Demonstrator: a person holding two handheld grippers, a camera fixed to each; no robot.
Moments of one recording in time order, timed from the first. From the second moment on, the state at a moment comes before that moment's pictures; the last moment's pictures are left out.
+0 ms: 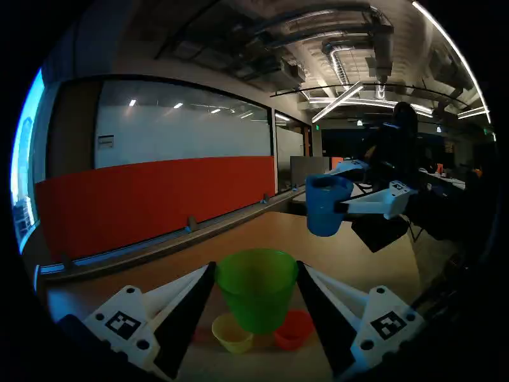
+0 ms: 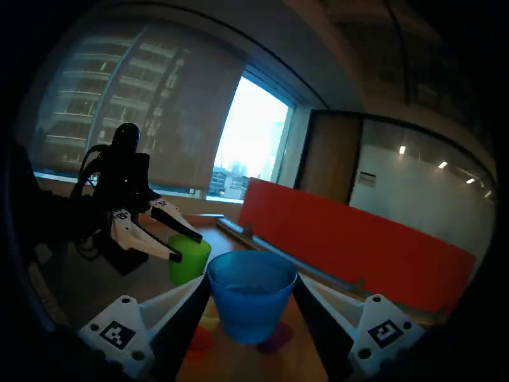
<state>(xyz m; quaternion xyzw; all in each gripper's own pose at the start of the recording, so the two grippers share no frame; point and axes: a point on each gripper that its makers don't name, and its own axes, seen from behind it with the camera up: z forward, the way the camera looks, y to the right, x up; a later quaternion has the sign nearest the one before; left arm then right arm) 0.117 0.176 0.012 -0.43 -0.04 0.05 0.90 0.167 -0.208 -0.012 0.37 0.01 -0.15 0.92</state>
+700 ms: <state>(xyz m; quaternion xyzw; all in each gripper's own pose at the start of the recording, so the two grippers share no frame) 0.102 0.192 -0.014 -0.46 -0.04 0.05 0.88 0.187 -0.241 0.016 0.39 0.06 -0.27 0.88</state>
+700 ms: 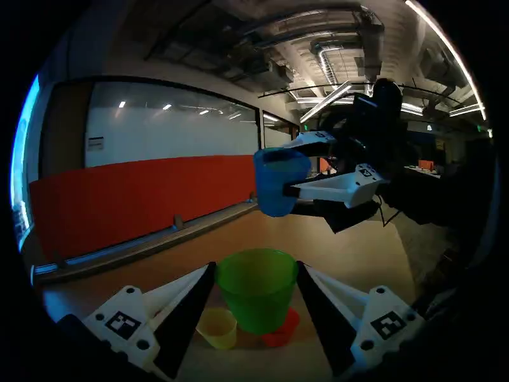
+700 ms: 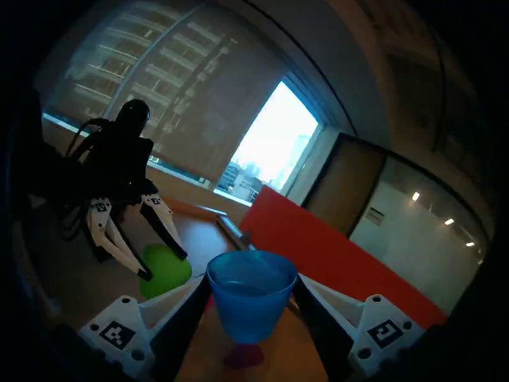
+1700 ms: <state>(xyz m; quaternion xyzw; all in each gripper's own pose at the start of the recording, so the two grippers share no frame) 0.101 0.214 -0.025 -0.49 -0.02 0.03 0.87 0.211 -0.285 0.035 0.38 0.13 -0.43 0.81</state>
